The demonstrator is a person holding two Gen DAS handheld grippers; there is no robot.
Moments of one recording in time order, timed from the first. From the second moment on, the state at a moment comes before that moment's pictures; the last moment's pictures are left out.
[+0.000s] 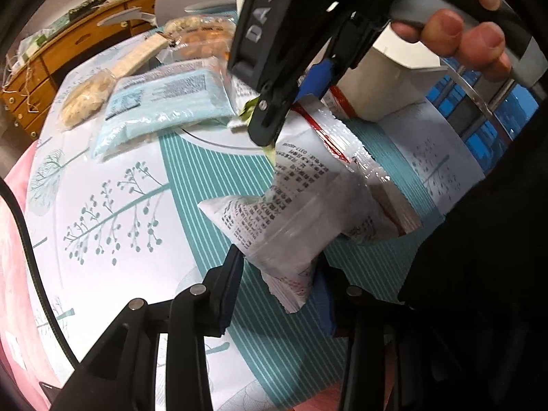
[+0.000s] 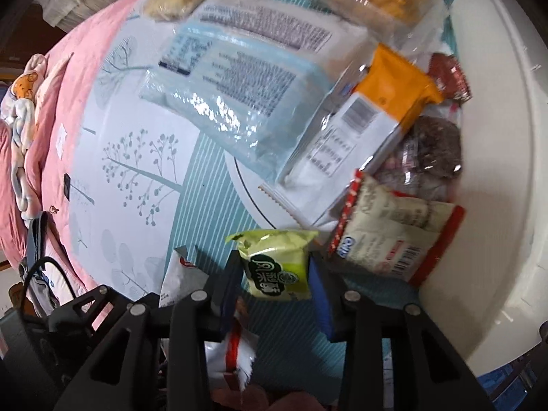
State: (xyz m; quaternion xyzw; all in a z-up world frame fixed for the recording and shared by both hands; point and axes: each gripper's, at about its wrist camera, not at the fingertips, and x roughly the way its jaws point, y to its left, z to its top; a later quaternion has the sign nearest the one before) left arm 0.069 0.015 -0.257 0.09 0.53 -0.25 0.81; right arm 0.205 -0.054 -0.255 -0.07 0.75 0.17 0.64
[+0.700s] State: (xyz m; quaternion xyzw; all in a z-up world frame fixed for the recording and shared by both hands) left arm 0.083 -0.002 -0.174 0.09 0.48 -0.19 0.85; right arm 0.211 -0.138 -0.154 0.05 0.68 0.19 0.71
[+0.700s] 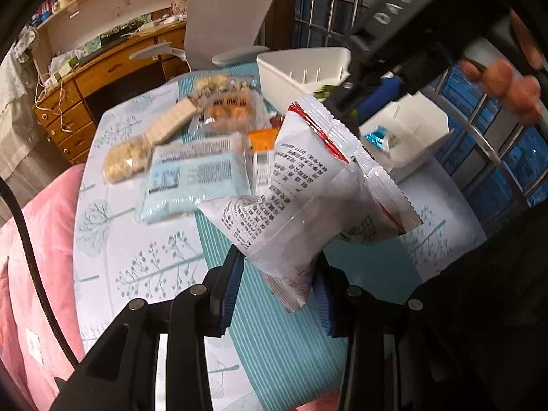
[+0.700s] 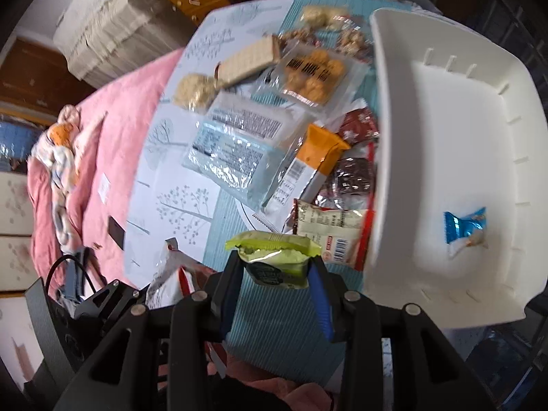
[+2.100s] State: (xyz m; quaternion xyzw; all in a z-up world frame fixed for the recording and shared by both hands) left arm 0.181 -0.184 -0.139 0.08 0.51 -0.24 0.82; right arm 0.192 -0.377 -0.162 0.27 0.64 0.06 0.71
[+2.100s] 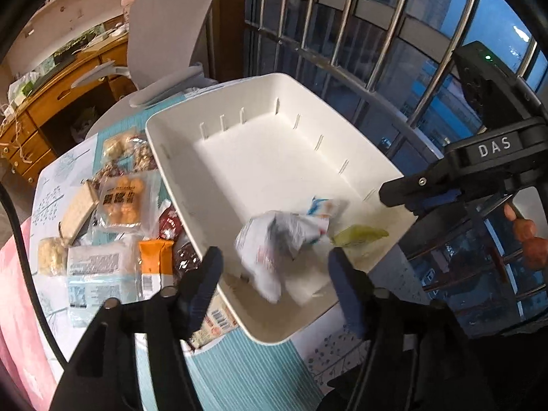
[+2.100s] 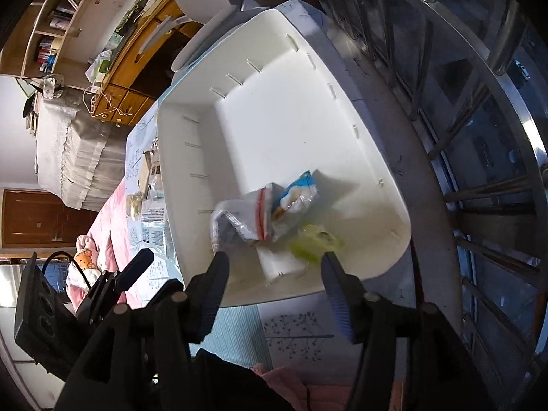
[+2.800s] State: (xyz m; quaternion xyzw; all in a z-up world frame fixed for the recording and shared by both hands) left arm 0.149 -0.084 -0.138 0.00 0.55 -0.18 0.81; right arm 0.164 -0.309 -0.153 0.31 0.63 0.07 0.71
